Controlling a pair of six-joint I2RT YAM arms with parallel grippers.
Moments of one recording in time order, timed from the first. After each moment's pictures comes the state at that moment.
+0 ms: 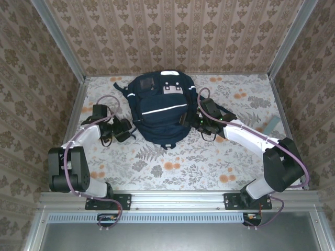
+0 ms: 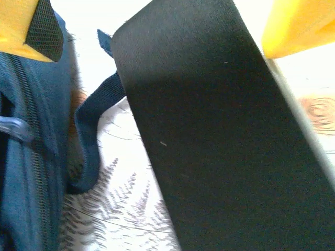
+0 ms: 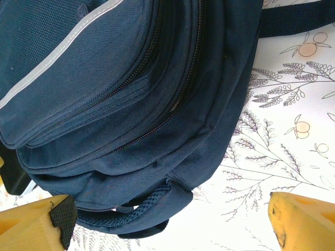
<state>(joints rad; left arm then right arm) -0.04 1.45 0.83 -0.49 0.26 -0.41 0.51 1.51 1.01 -0.37 -0.10 0.79</state>
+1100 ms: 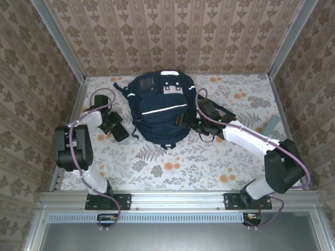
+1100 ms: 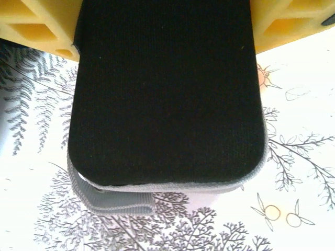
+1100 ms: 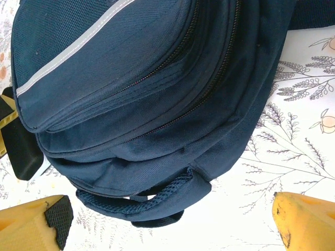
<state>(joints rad) -0.01 1.71 1.04 -0.48 0.06 -0.65 0.55 1.49 1.02 -0.36 -0.11 0.79</state>
